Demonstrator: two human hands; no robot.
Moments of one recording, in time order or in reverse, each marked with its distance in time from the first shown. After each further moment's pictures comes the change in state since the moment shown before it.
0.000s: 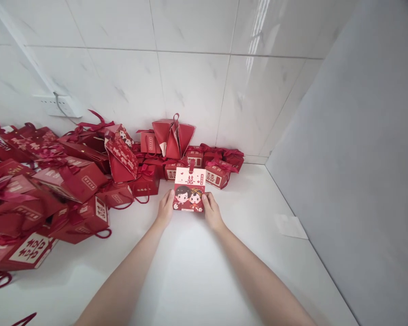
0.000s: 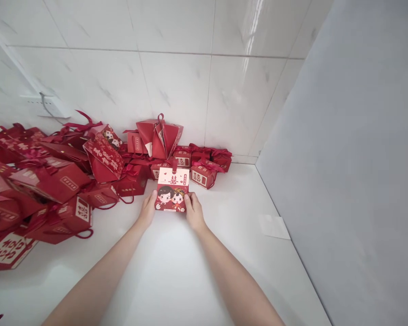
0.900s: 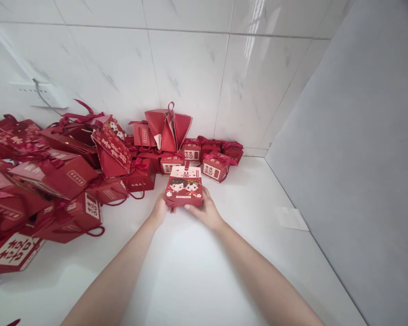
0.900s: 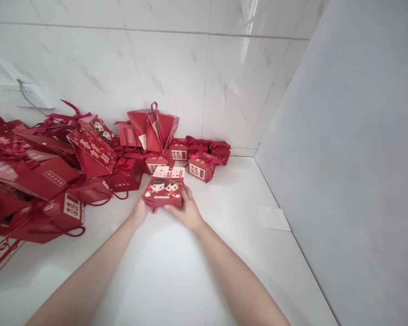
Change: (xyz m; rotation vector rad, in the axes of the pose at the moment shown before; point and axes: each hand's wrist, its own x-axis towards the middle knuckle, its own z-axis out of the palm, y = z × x) left_hand -0.002 -0.003 -0.009 -0.049 -0.197 -0.113; right_hand -0.008 -0.006 -0.003 -0.138 -0.157 -0.263
